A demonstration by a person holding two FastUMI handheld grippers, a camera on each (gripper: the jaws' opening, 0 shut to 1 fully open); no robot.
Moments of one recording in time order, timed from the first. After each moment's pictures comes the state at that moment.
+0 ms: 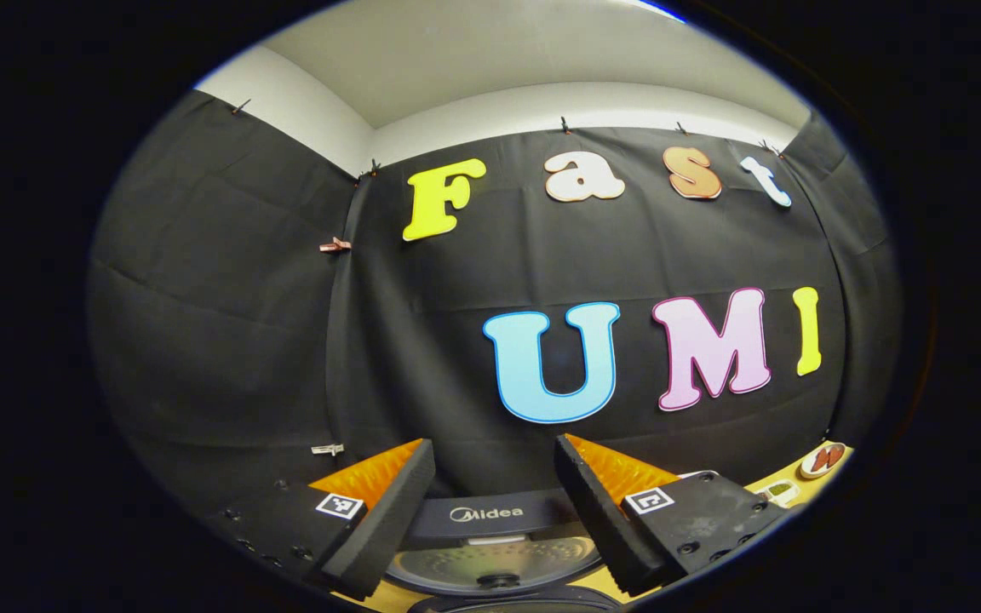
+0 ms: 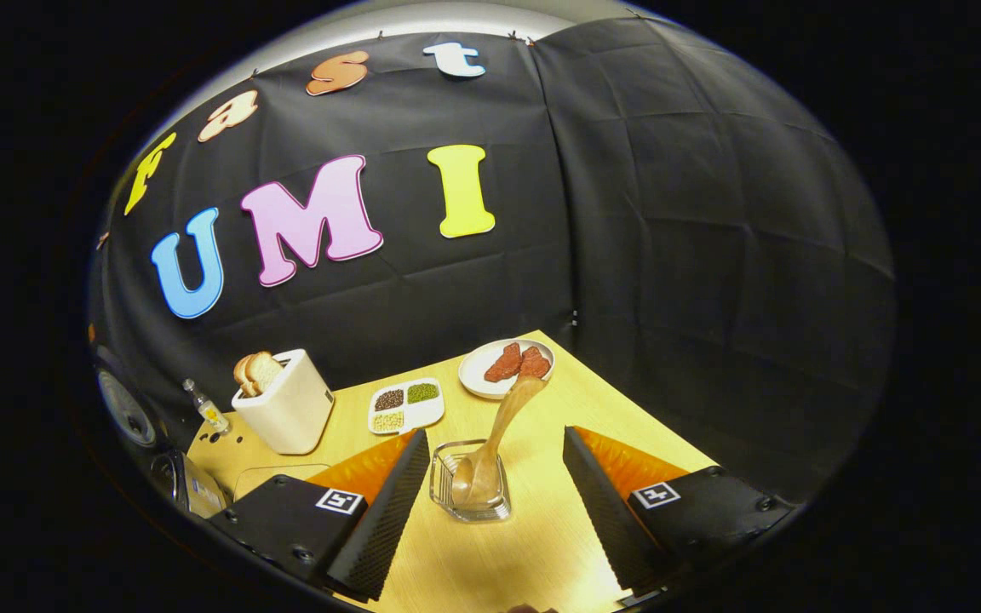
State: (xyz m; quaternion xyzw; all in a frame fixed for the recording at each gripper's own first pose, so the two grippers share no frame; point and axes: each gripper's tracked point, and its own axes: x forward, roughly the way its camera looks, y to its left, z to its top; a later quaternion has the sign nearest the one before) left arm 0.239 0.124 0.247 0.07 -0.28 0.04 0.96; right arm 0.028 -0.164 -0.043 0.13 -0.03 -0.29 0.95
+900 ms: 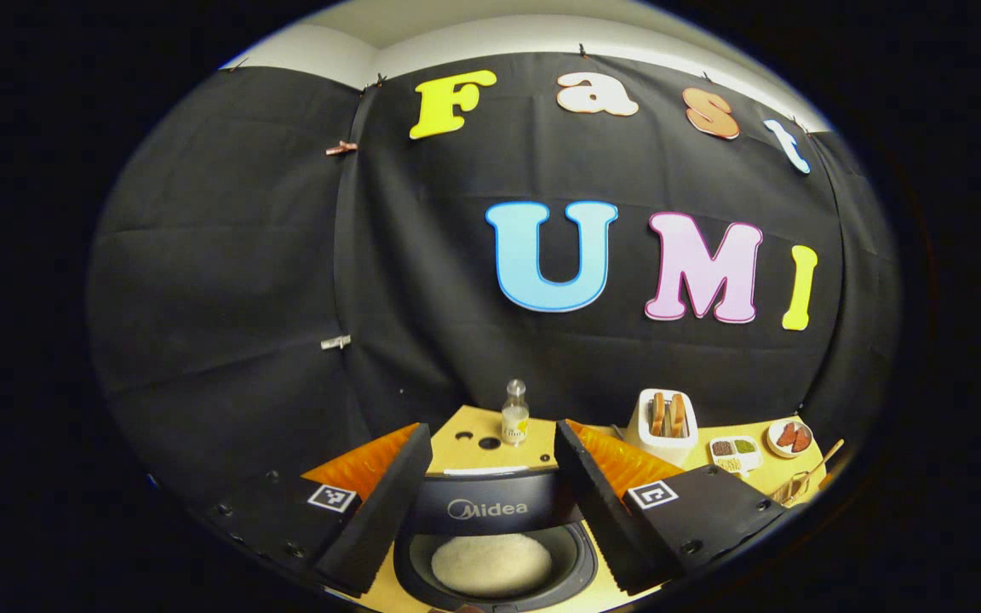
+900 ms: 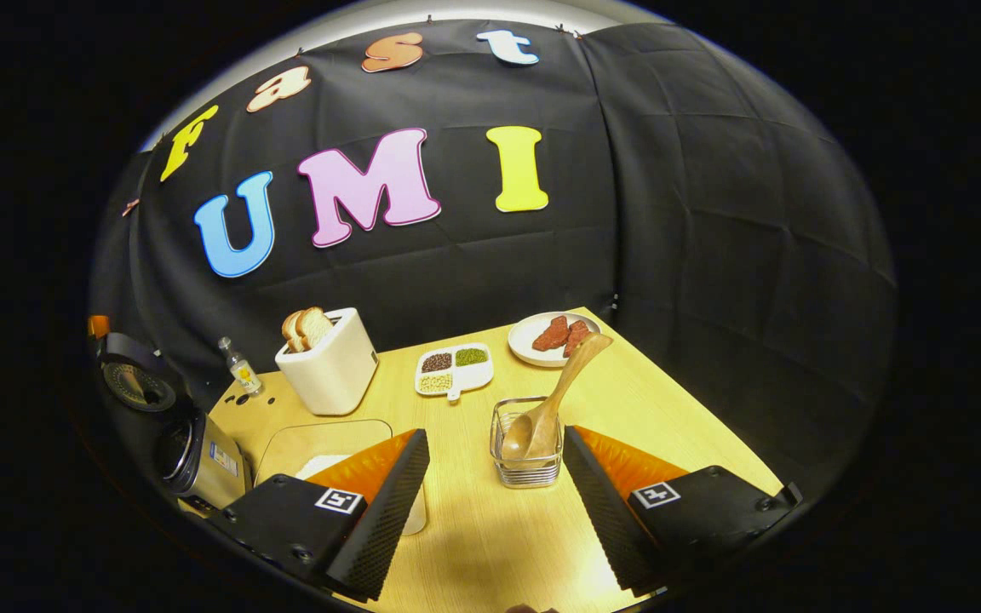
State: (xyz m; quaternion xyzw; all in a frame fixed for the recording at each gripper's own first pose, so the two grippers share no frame) left arm 0.181 0.108 0.135 0.02 -0.05 0.06 1.00; right arm 0.053 -0.096 -0.070 0.10 0.01 -0.22 0.97
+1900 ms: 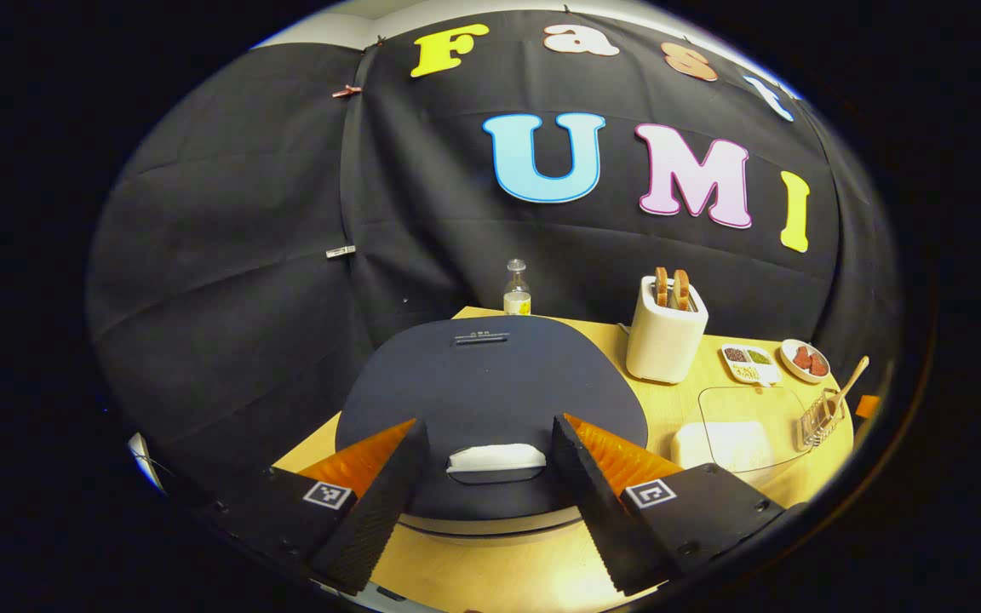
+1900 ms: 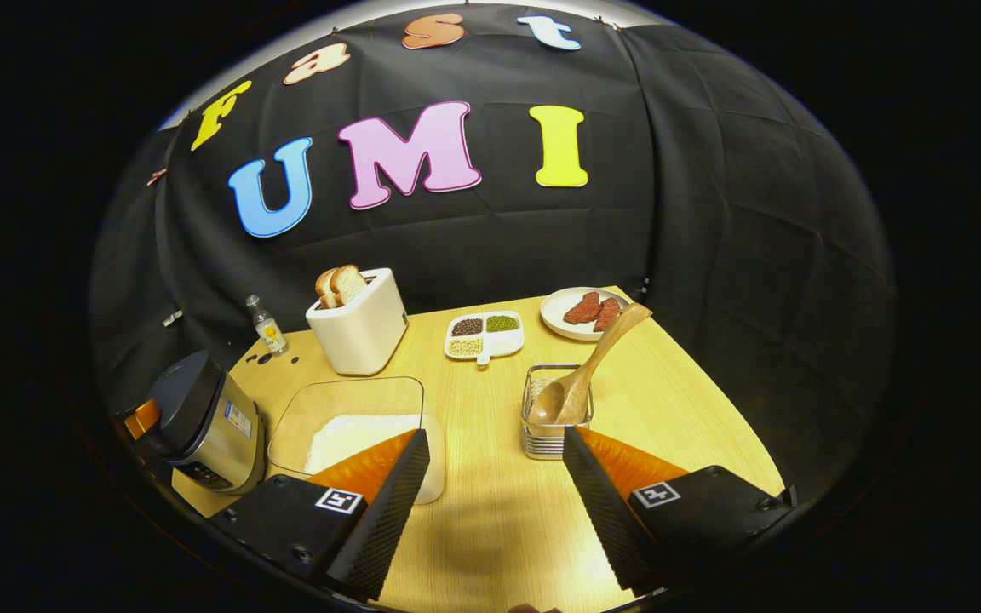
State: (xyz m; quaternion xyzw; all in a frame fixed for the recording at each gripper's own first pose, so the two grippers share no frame) left arm 0.174 0.104 -0.049 0.02 0.04 0.07 1.00; right arm 0.051 -0.060 -0.091 0.07 0.06 -0.17 0.98
